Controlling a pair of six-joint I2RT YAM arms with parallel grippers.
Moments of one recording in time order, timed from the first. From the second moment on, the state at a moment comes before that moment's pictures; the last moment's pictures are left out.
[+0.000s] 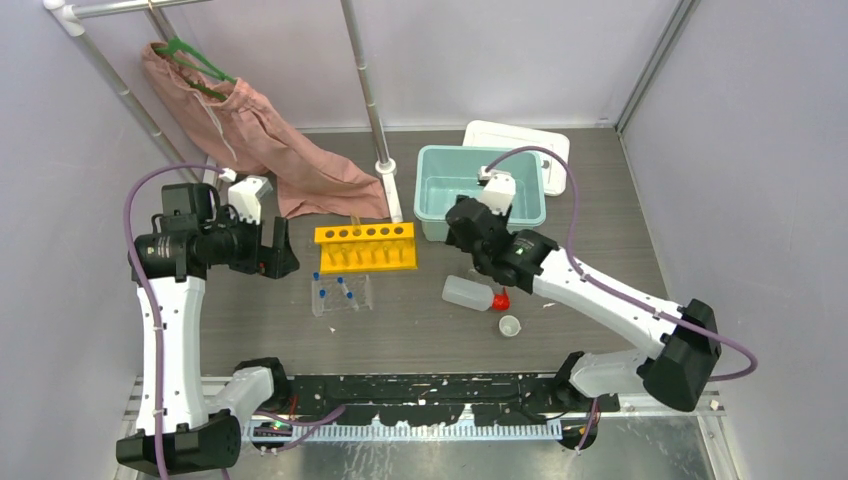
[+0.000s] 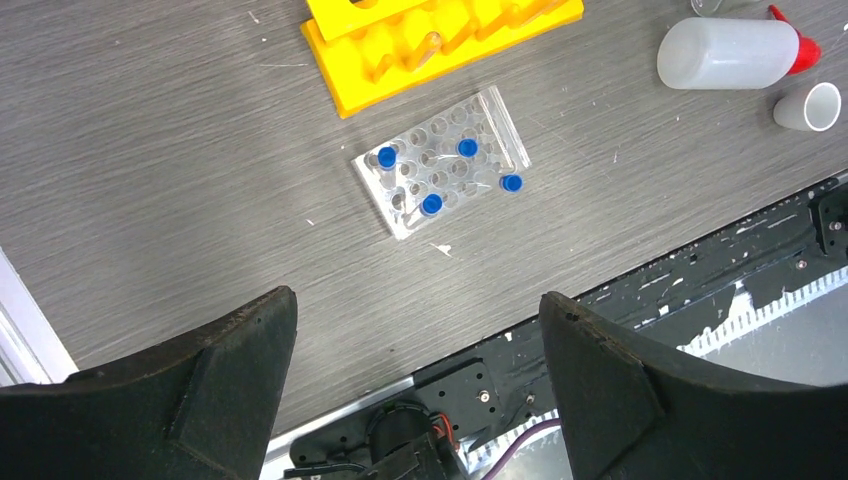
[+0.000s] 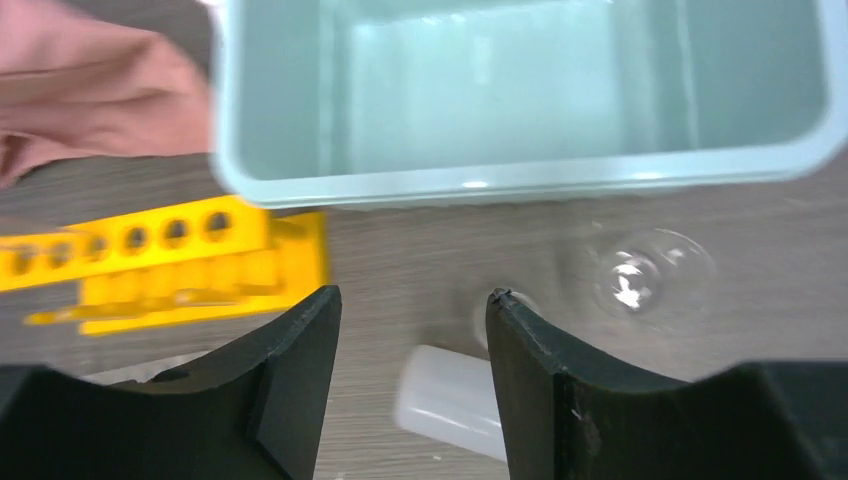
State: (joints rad) left arm 0.13 0.99 1.32 -1.28 0.46 0.26; right arm 0.92 1.29 1.11 -0.49 0.70 0.73
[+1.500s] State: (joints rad) left arm 0.13 0.98 1.32 -1.29 0.47 0.28; right arm 0.68 1.46 0.95 -0.54 0.44 0.79
